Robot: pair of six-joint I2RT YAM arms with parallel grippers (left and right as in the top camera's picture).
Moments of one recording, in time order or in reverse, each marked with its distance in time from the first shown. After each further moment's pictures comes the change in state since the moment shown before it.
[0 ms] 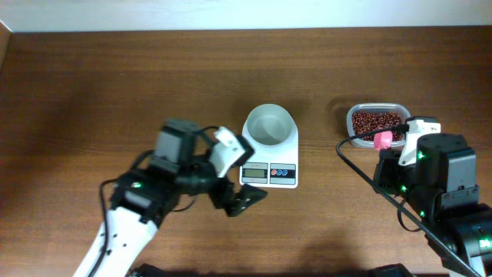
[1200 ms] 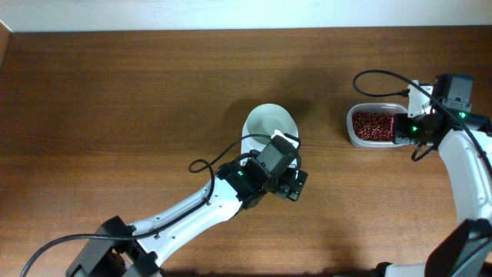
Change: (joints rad) left arm -0.436 0.470 0.005 0.376 -0.740 -0.575; right arm -0.438 0.687 0.013 0.321 -0.192 -0.461
